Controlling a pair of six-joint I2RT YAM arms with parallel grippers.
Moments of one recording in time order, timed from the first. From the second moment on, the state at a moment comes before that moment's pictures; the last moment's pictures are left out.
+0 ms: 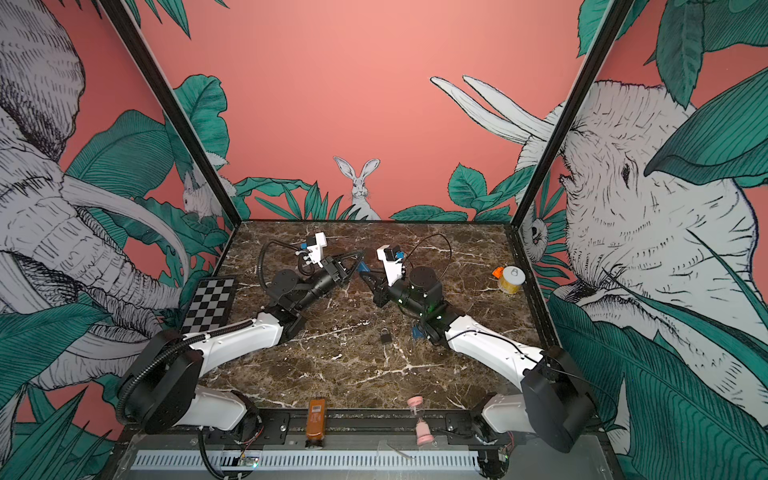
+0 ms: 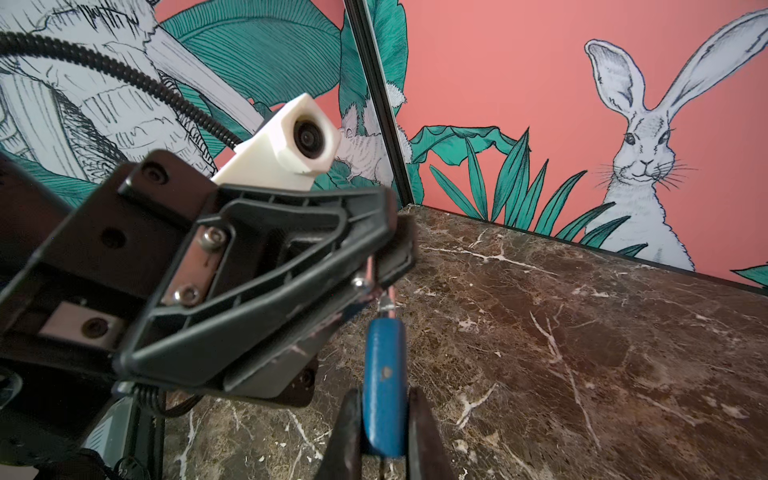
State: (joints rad) left arm -0.65 1.42 0.71 1.01 0.33 -1.30; right arm 0.71 1.32 0.79 0.46 -0.27 0.26
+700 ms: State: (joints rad) left arm -0.41 1.46 0.93 0.64 0.93 -0.73; right arm 0.53 1.20 0.93 -0.04 -0.99 0.87
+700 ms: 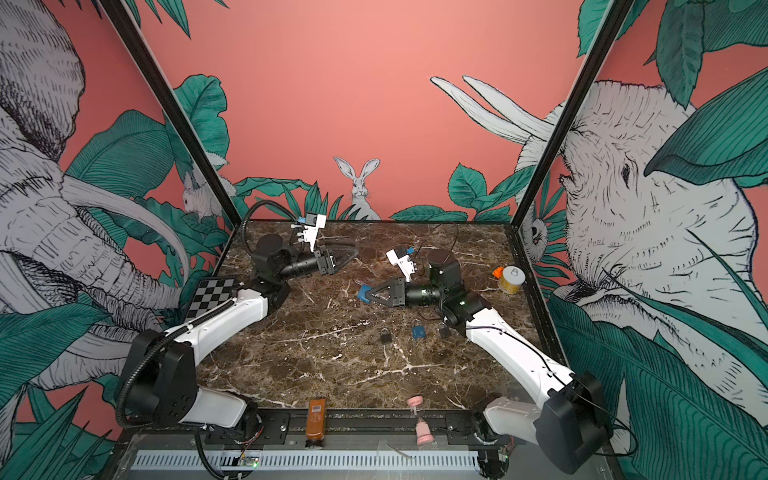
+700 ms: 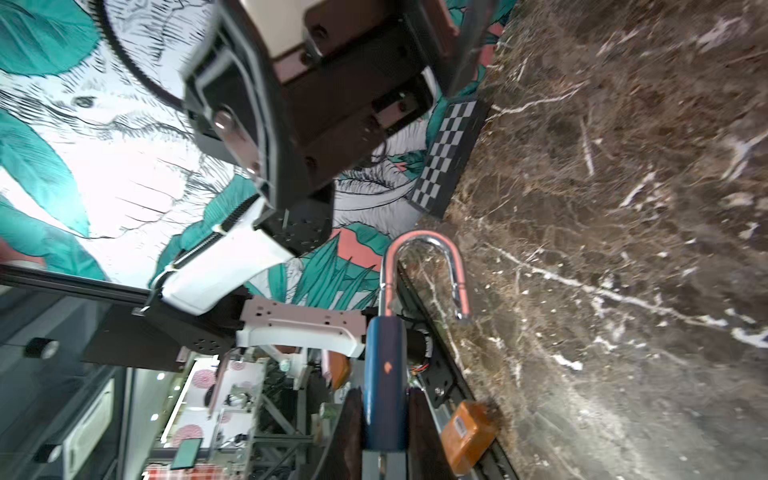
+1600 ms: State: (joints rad) left arm -0.49 1.51 0.85 0.80 1.07 -0.84; right arm 0.42 1.24 0.92 0.05 -1.07 0.96
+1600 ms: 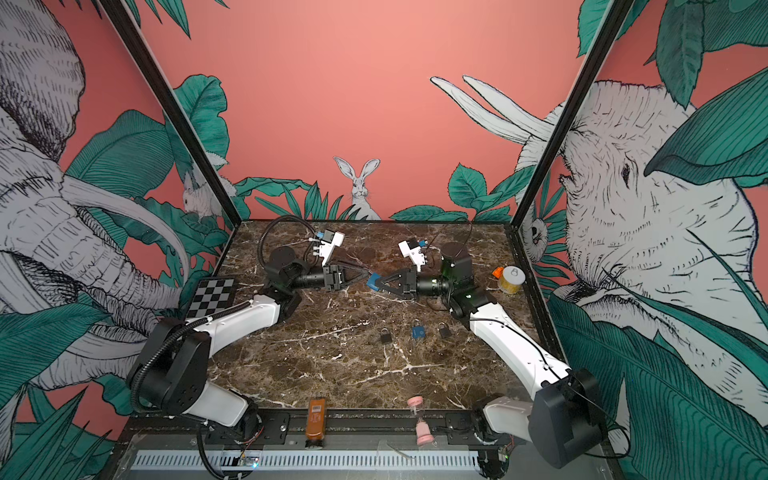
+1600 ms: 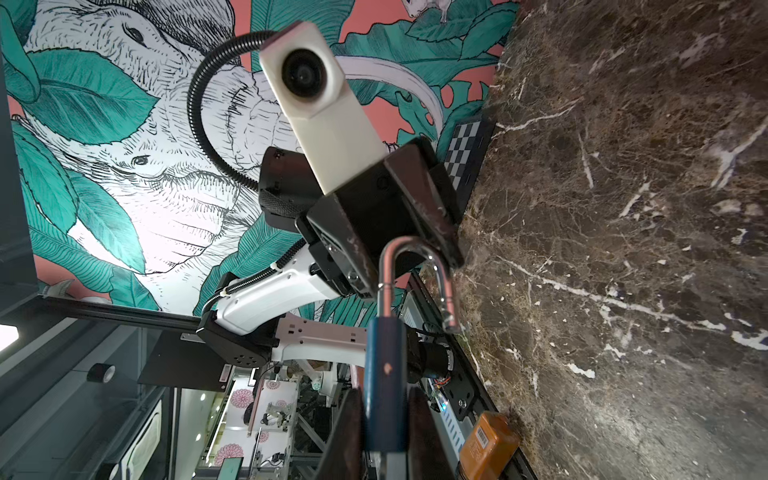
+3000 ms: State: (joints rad) left arm -0.53 1.56 0.72 1.11 0.82 -1.18; right arm 0.36 1.29 0.86 0.28 -0.98 0.85
